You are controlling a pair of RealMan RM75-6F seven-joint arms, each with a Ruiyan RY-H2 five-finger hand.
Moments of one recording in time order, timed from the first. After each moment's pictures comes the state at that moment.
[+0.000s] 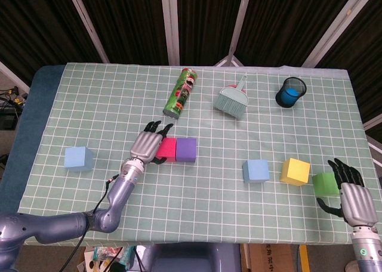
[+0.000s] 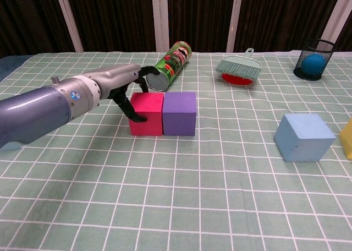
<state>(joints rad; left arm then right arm) -0.90 -1.76 -0.25 -1.35 0.85 0.98 0.50 0.09 -1.07 0.07 -1.75 -1.33 1.34 0.00</state>
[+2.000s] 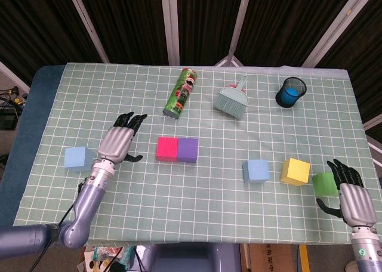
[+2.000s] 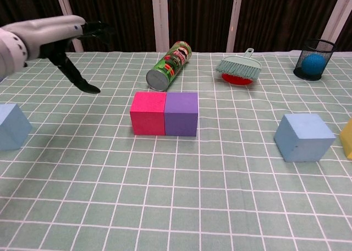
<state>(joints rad) -0.75 -1.42 -0.23 -1.83 0.88 1.21 0.56 0.09 -1.08 0.07 -1.75 -1.32 1.34 -0.03</state>
